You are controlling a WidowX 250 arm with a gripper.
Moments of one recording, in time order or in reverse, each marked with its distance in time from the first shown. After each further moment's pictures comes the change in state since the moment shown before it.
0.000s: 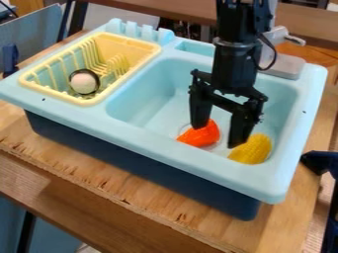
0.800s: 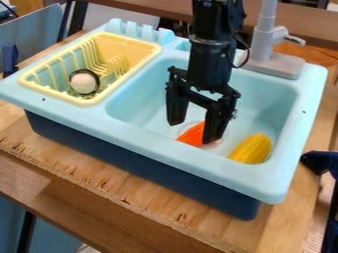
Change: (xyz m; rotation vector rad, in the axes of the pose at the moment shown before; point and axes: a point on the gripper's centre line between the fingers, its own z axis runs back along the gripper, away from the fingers) arm -0.014 0.030 0.000 0.023 0.016 0.069
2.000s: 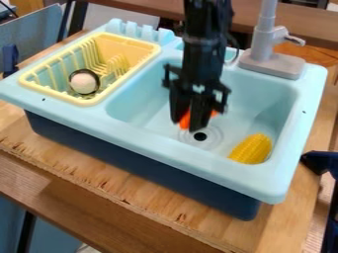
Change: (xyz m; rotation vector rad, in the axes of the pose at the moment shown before) arm 0.015 0.019 -0.002 0.023 -0.049 0.020
